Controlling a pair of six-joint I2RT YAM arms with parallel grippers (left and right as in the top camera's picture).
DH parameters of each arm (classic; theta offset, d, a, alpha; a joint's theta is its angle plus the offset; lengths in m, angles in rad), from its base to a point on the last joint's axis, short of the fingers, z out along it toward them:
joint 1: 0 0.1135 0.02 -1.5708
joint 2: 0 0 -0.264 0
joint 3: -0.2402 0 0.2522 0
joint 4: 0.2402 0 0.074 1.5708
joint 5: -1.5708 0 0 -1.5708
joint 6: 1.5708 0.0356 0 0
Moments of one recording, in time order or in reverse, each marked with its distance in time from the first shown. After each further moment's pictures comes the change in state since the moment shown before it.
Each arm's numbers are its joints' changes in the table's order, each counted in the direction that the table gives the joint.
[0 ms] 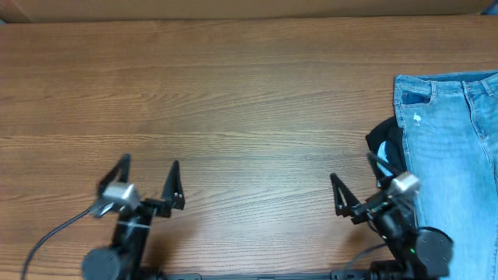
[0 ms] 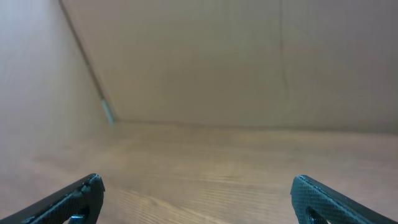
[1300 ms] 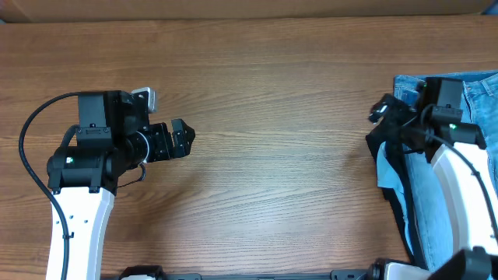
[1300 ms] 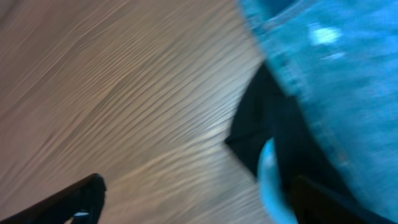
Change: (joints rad) left arm 0.000 1.143 -0.905 0.929 -0.163 0.003; right arm -0.240 1.402 -0.872 0.599 -0.309 0.216
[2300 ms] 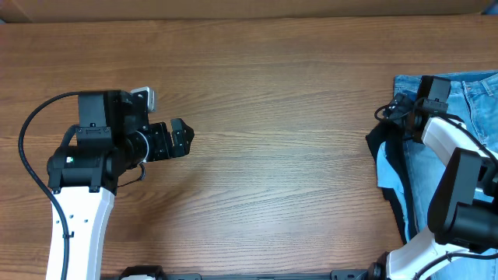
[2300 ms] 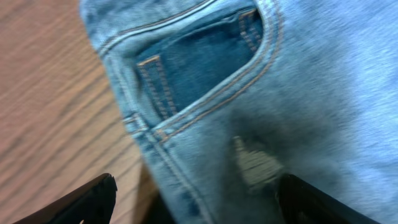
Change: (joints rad) left arm 0.000 0.002 0.000 -0.004 0.017 0.000; right arm -0.090 0.441 -0.002 -0.439 -0.237 -0.082
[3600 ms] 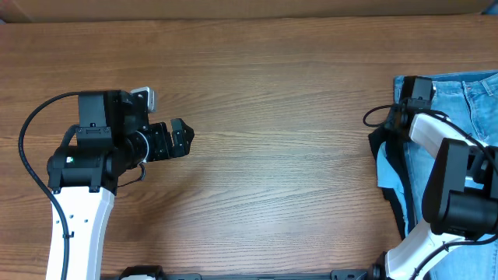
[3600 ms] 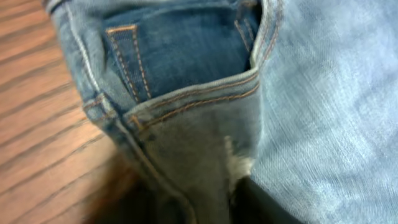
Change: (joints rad) left arm 0.000 0.000 0.000 0.001 -0.001 0.000; right arm 0.067 0.069 -0.017 0.026 -0.240 -0.199
